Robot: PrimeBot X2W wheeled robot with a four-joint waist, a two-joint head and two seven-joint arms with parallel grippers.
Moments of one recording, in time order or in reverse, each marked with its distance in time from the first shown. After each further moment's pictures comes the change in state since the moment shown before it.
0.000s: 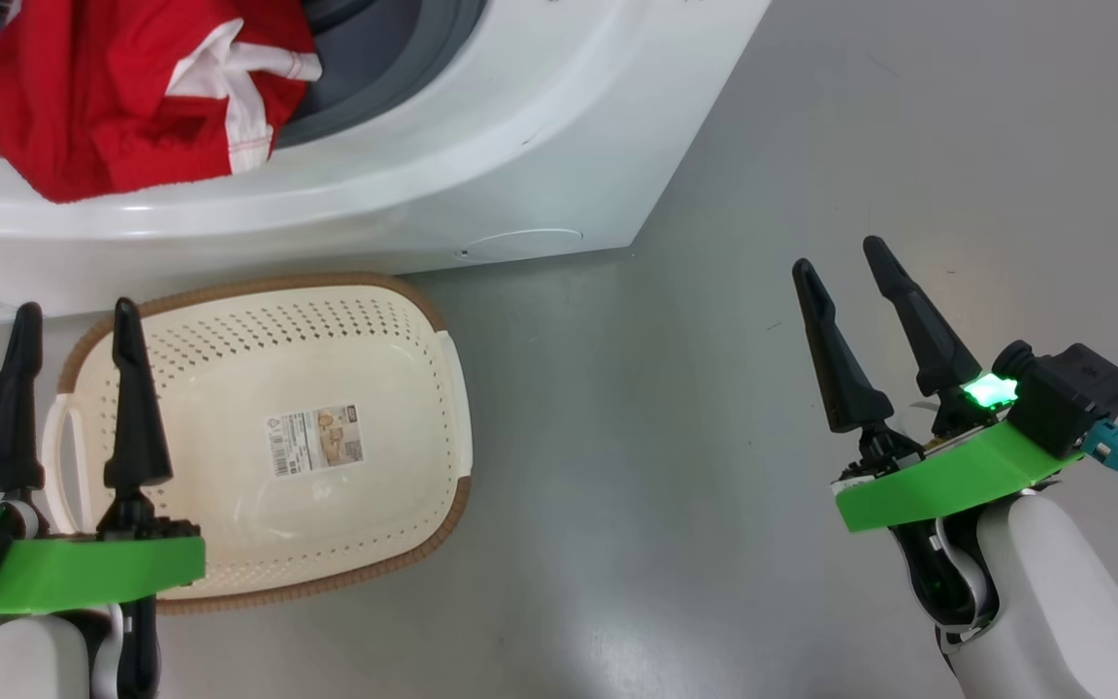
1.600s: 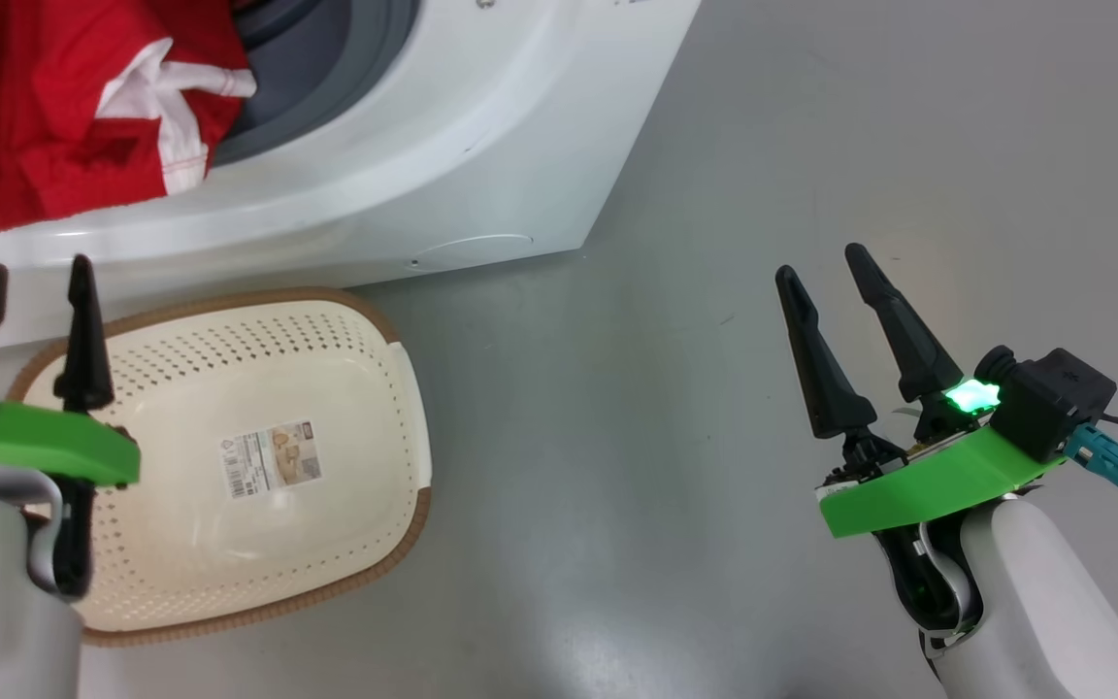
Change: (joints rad) left arm -0.327 0.154 -0.099 0.577 -0.103 -0.001 0.000; right arm 0.004 0.022 0.010 0.006 0.001 0.000 0.000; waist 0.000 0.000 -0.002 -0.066
